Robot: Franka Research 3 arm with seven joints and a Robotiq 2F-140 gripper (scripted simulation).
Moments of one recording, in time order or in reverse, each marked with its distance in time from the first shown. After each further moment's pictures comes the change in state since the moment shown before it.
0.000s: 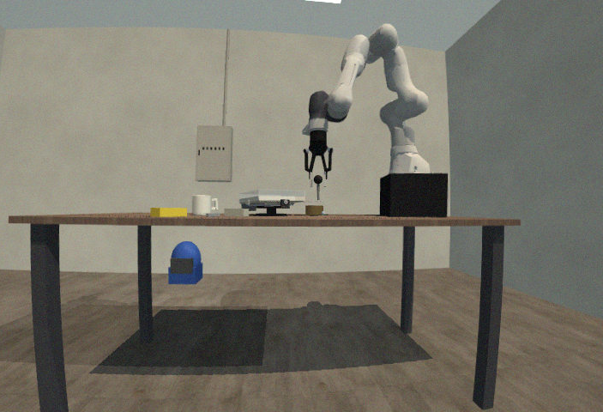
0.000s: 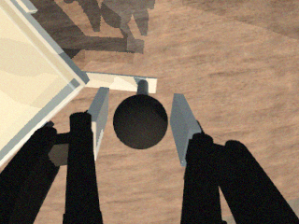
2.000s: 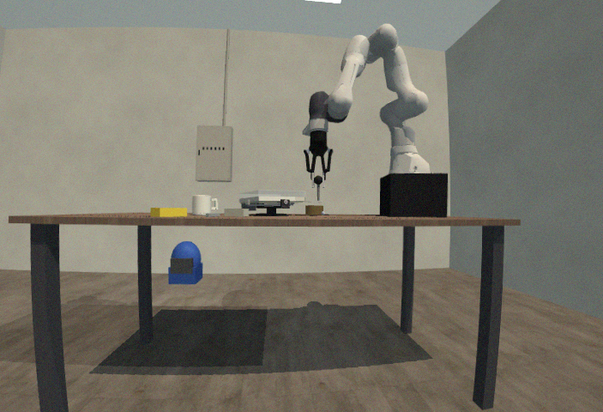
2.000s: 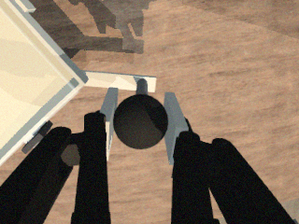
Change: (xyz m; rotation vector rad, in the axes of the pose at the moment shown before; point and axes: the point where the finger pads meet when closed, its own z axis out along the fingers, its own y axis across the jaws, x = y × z) arm -0.001 0.001 0.002 0.000 -0.001 0.000
